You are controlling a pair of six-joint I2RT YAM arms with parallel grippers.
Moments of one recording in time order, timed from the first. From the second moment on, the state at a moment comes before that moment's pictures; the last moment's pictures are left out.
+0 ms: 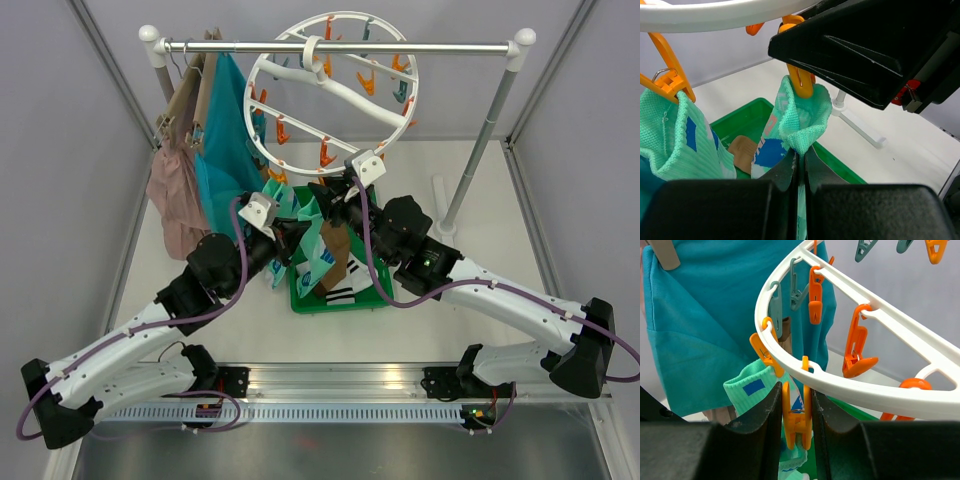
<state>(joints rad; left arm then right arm) -0.90 0.84 0.82 0.06 -0.17 -0.12 0.99 1.27 1.15 0.28 0.32 -0.02</state>
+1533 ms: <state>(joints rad) -0.89 0.82 0.77 0.17 -0.24 -0.35 0.99 1.25 1.07 0.43 0.29 -0.05</state>
